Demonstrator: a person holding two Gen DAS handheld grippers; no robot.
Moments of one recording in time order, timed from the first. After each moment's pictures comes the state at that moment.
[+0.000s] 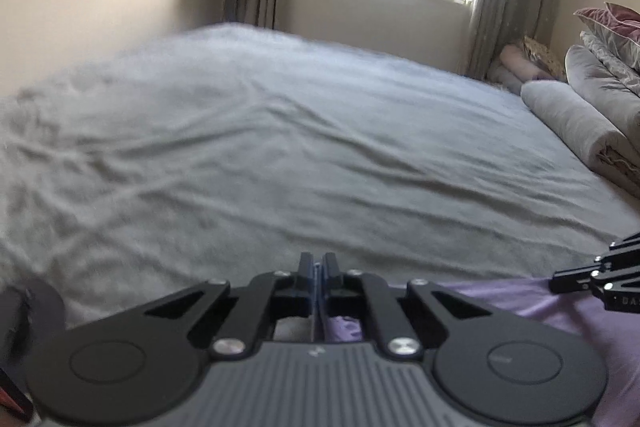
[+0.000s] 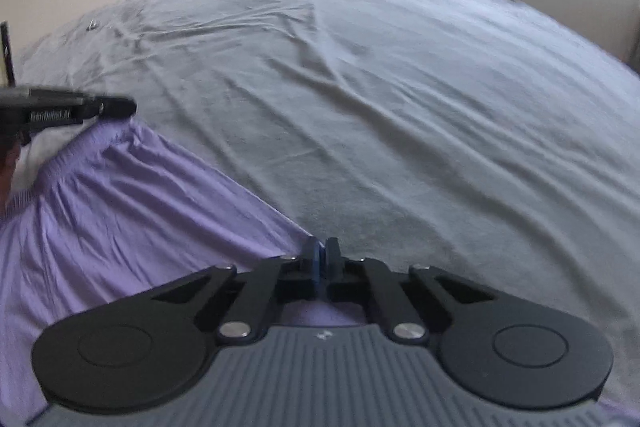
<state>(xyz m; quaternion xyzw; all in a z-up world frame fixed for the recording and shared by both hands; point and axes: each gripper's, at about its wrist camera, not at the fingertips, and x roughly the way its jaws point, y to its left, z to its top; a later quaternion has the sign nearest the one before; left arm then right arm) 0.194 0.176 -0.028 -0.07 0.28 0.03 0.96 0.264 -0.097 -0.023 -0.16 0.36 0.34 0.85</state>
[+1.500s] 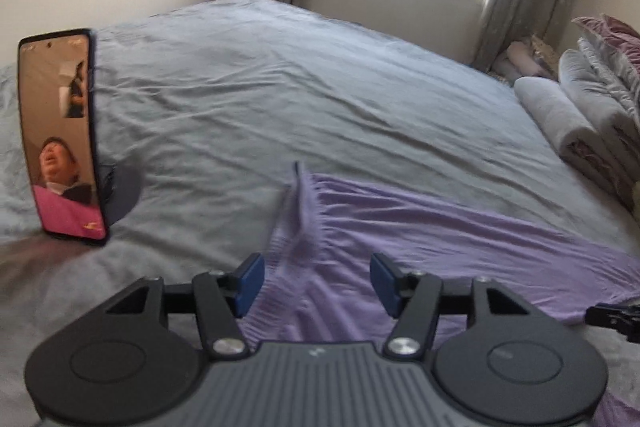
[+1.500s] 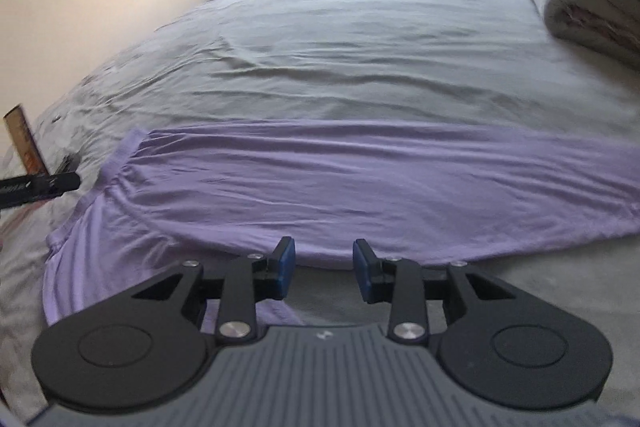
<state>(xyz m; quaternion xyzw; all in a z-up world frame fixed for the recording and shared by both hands) 0.074 0.166 0.002 -0.12 0.33 0.05 0.93 0.104 -0.191 0.000 0.02 0.39 0.21 0.90</state>
